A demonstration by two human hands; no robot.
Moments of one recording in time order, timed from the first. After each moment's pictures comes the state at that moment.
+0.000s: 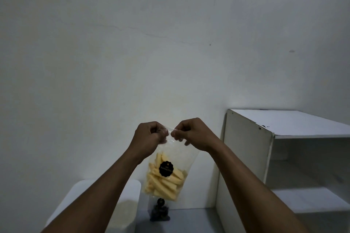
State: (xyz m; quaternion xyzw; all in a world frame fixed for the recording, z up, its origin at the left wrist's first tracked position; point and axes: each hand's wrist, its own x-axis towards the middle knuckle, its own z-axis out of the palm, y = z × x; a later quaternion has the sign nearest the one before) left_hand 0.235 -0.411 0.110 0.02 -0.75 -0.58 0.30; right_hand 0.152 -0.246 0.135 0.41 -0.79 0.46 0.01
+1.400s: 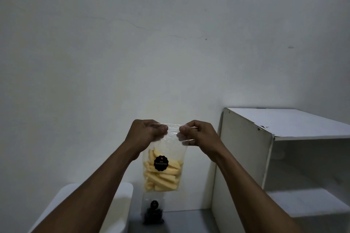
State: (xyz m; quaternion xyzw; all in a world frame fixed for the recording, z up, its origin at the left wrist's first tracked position) left_hand 0.198 -0.414 0.119 0.03 -0.73 -0.64 0.25; right_hand 0.116 -0.225 0.114 0.32 -0.66 0.67 -0.06
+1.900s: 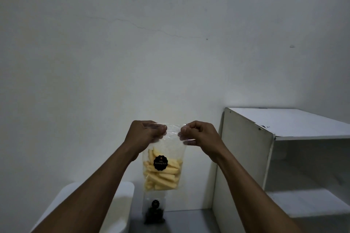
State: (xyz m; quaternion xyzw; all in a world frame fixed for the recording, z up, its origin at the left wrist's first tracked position) left_hand 0.202 -0.414 0.116 0.04 -0.73 -0.63 0.26; right_hand 0.116 -0.223 0.111 0.32 -0.66 0.68 -0.05
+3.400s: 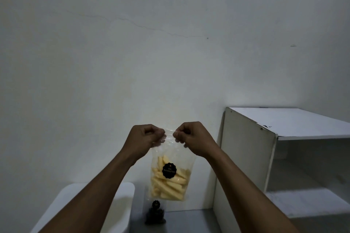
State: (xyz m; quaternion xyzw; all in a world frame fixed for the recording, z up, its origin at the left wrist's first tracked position) left_hand 0.196 -0.425 0.097 0.01 -0.73 -0.63 0.26; right_hand 0.115 -0.247 0.111 0.35 -0.81 0.47 0.05
